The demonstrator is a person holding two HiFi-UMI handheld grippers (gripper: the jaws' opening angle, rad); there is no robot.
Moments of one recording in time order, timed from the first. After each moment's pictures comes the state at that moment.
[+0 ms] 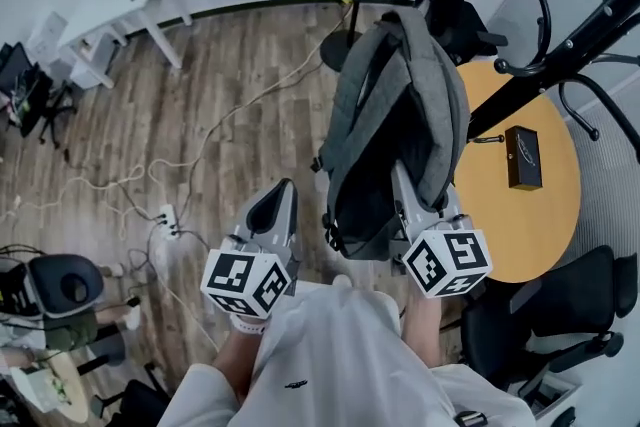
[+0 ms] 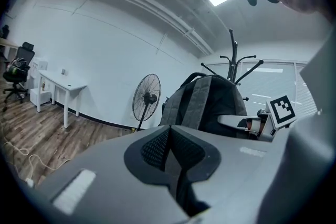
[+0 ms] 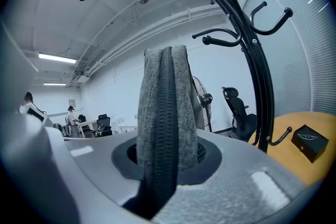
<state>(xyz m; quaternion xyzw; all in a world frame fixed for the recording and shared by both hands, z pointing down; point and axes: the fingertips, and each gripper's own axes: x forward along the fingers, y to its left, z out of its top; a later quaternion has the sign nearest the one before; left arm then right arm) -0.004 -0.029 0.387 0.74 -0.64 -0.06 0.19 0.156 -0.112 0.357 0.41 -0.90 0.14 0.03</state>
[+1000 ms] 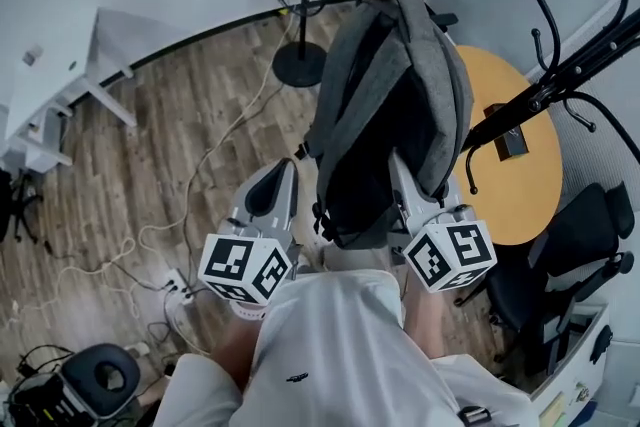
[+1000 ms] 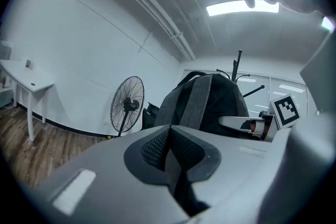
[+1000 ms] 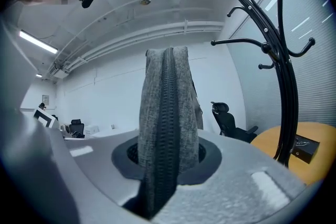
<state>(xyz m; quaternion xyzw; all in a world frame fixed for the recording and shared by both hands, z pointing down) -0.119 -0.149 0.349 0.84 -0.51 -0.08 0.16 0.045 -0.165 0.310 0.53 -0.84 0.09 -0.01</state>
